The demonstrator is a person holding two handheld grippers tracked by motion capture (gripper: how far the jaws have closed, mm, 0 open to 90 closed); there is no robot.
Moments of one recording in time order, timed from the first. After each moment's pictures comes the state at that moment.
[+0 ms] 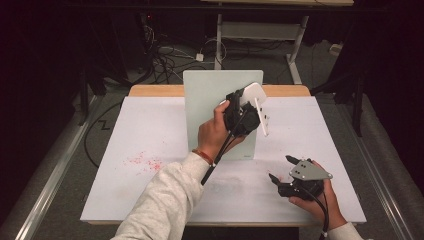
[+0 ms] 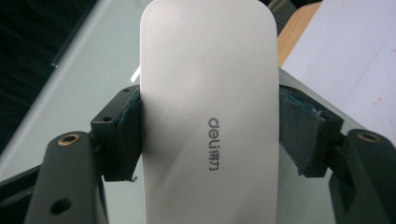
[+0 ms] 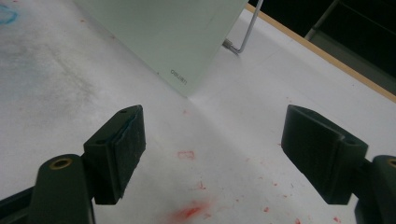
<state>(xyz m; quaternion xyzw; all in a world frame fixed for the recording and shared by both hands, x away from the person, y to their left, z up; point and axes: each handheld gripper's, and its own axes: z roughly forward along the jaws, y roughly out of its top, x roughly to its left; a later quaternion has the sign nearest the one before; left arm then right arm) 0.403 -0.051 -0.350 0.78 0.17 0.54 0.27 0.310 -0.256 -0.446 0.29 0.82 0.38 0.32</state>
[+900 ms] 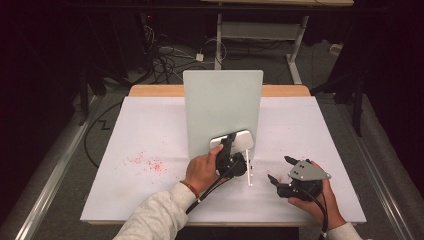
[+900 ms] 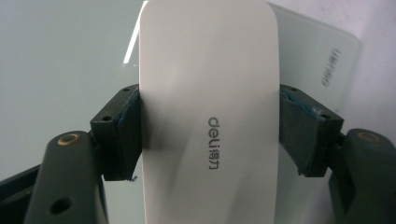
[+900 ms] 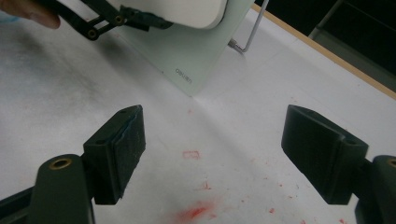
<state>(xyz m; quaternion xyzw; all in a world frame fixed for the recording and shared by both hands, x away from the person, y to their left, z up) 0.358 -0.031 -0.470 0.82 0.08 0.54 0.18 0.310 -0.253 -0.447 0.28 0.82 0.38 0.32</state>
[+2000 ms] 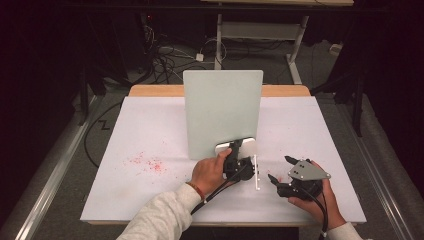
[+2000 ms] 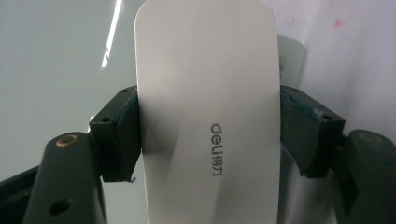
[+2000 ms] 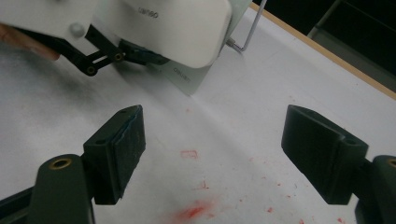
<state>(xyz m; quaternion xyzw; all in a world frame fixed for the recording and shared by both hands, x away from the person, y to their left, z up) 0.358 -0.055 -0.472 0.85 0.05 0.51 0.15 0.310 -0.254 -0.447 0.29 0.82 0.37 0.32</state>
